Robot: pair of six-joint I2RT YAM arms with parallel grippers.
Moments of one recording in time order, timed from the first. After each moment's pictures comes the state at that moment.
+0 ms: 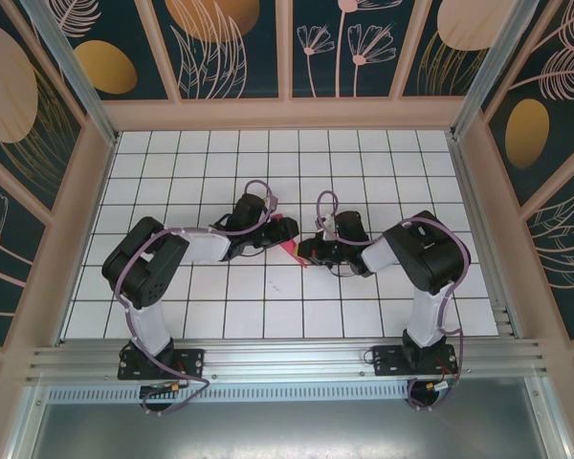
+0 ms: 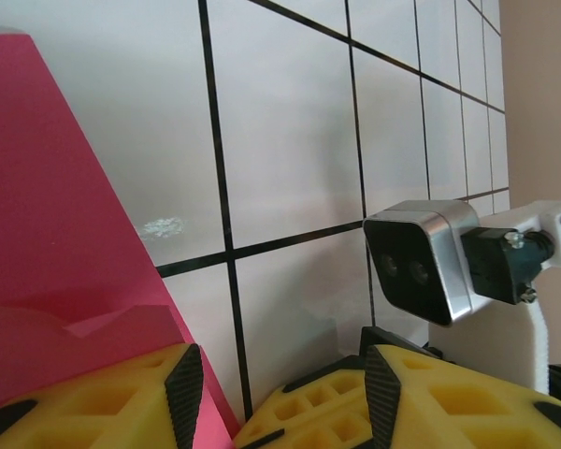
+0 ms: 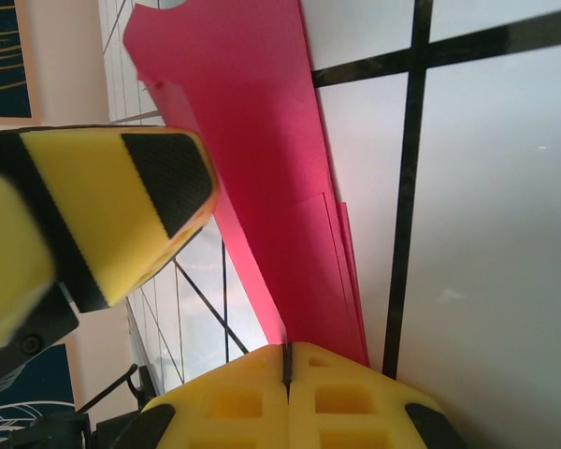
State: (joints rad) left arm -0.61 1.85 0.87 0.31 0.41 -0.89; right arm 0.53 1.89 0.60 0.64 -0.72 0.95
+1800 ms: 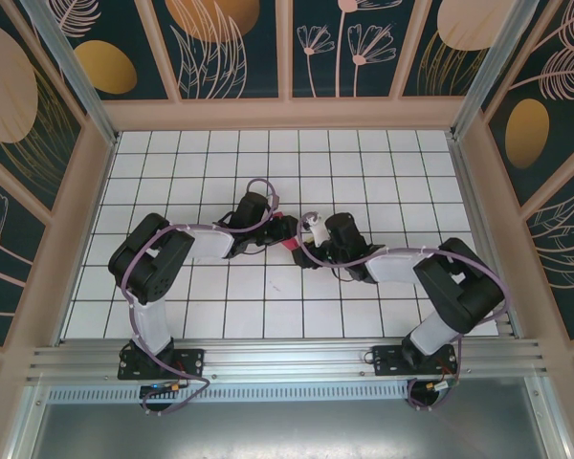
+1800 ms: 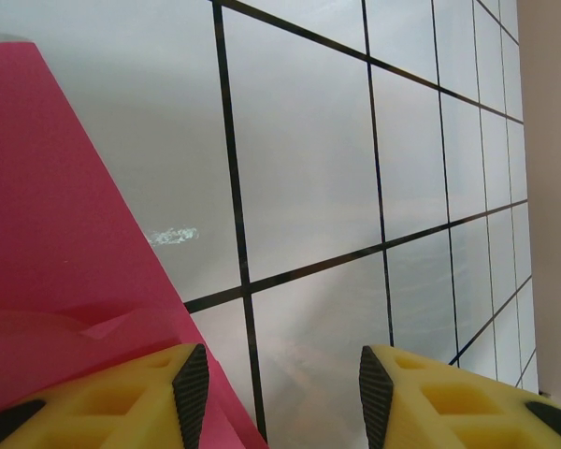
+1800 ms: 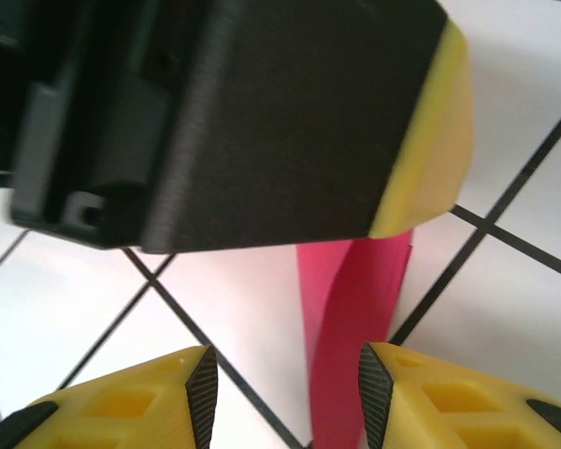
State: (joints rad) left arm -0.61 1.90 0.91 0.31 0.38 -0.88; right arm 0.67 1.59 0.60 0.32 -0.30 0.19
